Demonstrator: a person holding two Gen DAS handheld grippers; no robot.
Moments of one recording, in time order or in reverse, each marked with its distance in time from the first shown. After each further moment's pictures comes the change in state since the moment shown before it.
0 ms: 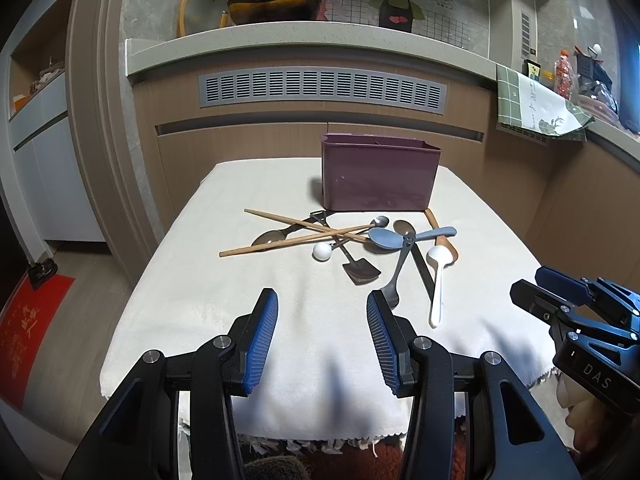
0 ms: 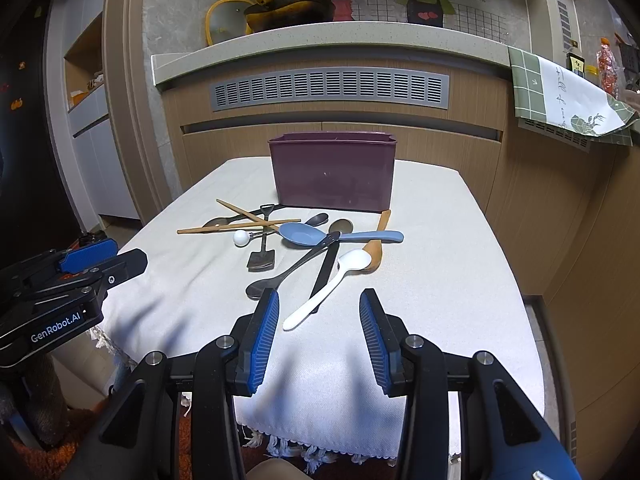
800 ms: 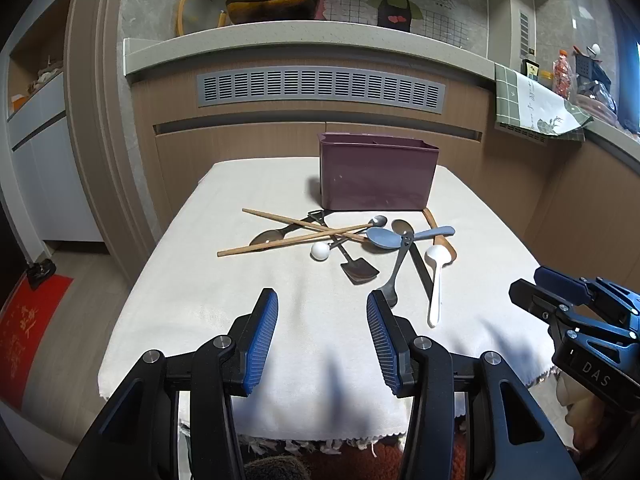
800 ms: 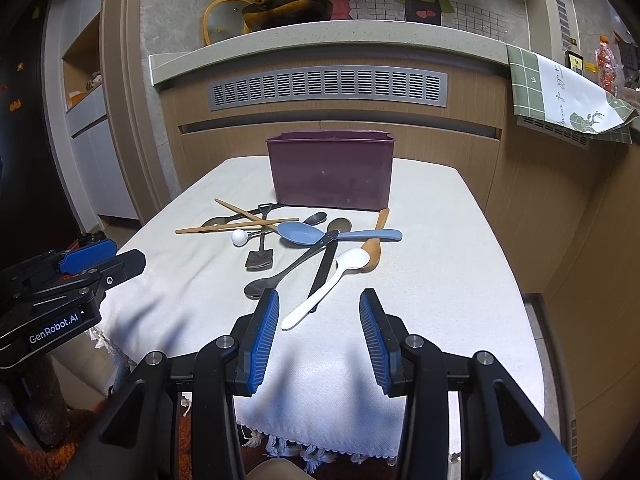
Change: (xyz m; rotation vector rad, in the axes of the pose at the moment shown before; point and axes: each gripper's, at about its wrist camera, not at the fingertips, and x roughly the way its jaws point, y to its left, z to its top) left arm -0.005 -0.004 -0.002 0.001 0.005 -0.005; right arm 0.001 0.000 -0.001 0.006 0.006 -0.004
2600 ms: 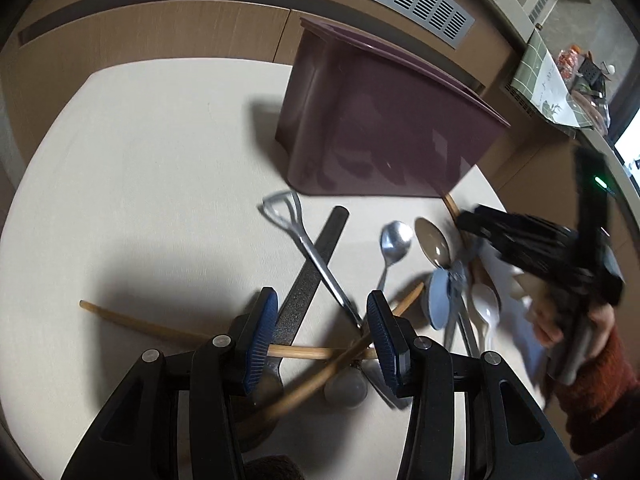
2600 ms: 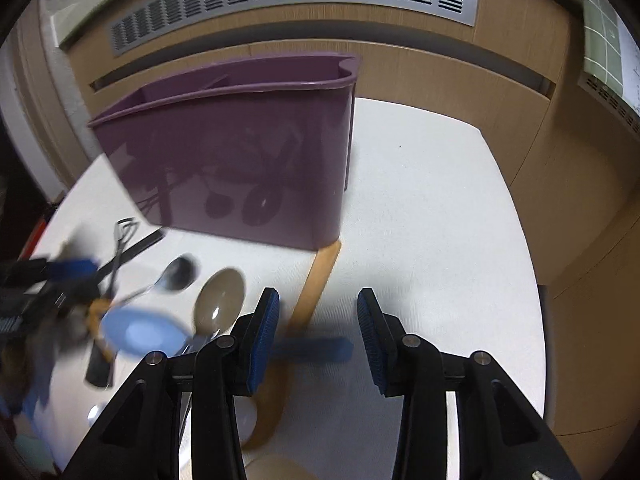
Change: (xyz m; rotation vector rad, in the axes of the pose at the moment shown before) left arm 0.232 0.044 0.069 -0.075 0.398 -0.394; right arm 0.225 -0.089 0.096 0.007 0.338 -0.074
